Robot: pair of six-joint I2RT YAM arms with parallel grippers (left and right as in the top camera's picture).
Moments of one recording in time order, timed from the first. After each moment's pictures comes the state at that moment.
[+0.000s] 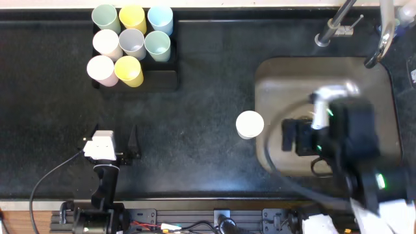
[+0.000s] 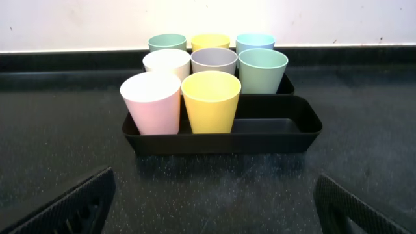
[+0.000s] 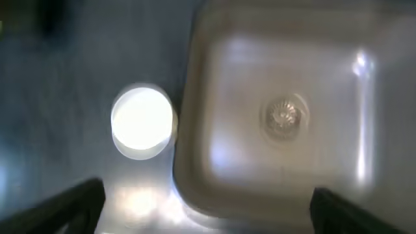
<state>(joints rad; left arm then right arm) 0.00 0.01 0.07 -0.23 0.02 0.00 0.20 0.98 1.29 -1.33 0.01 0.12</state>
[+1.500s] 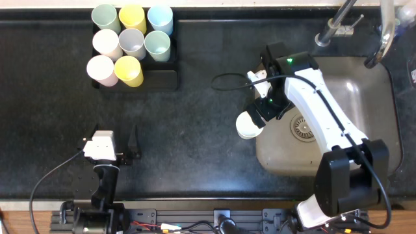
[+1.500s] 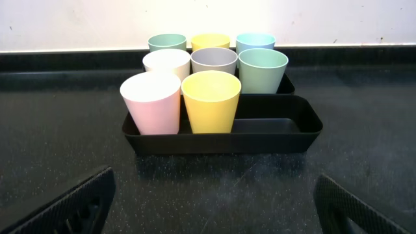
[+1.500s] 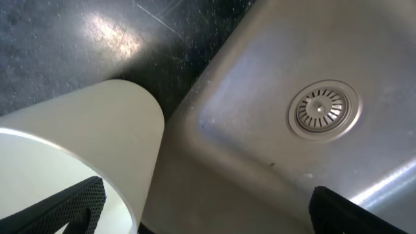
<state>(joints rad) 0.00 0.01 0.07 -0.23 0.02 0.00 0.26 1.76 1.37 -1.23 -0.03 -0.33</state>
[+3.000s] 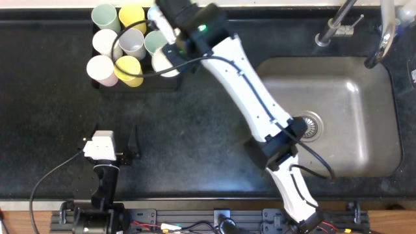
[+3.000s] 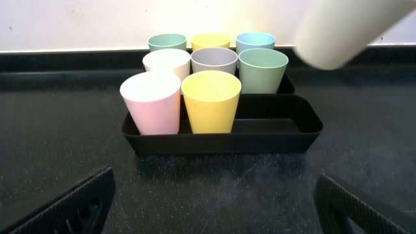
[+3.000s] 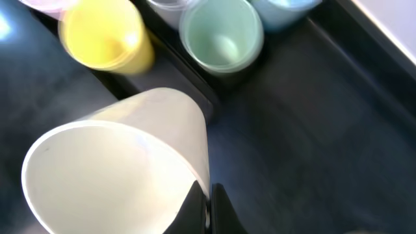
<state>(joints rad) 0.00 0.01 0.07 -0.23 0.02 0.00 0.68 2.34 2.69 -1.46 -0.03 -0.09</state>
